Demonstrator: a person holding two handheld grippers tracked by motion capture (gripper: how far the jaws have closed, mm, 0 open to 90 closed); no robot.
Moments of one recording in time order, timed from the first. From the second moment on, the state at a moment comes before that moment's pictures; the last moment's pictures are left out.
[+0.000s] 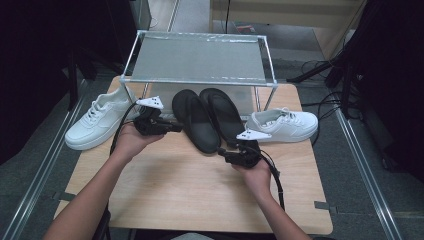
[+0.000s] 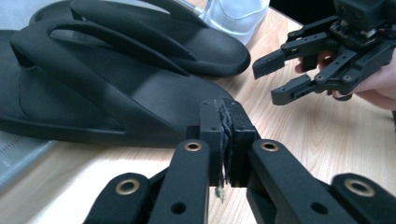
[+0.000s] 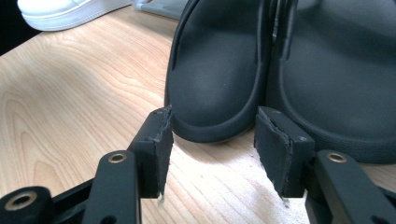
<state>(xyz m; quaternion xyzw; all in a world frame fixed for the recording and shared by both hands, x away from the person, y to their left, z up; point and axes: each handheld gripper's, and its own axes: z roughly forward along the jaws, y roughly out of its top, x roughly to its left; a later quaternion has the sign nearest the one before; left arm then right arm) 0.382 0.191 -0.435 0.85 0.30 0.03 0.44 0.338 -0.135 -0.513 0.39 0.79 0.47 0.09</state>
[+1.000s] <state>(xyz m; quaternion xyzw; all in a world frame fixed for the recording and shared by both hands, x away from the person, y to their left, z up) 0.477 0.179 -0.332 0.87 0.29 0.10 0.40 0.344 -0.132 -0.524 0.39 0.80 0.45 0.06</state>
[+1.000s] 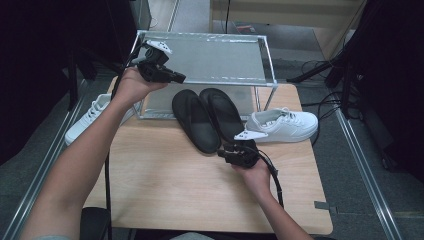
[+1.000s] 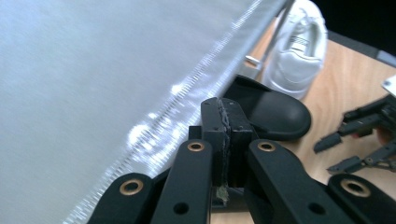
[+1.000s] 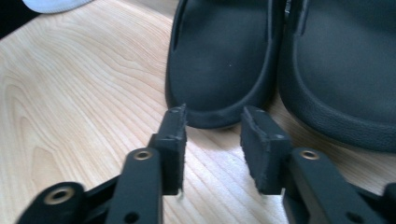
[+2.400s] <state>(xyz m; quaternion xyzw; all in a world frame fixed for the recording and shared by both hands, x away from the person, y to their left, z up) 0.510 0.192 -0.353 0.87 0.31 0.10 0.38 0.361 -0.091 -0.538 0.36 0.83 0.41 0.07</state>
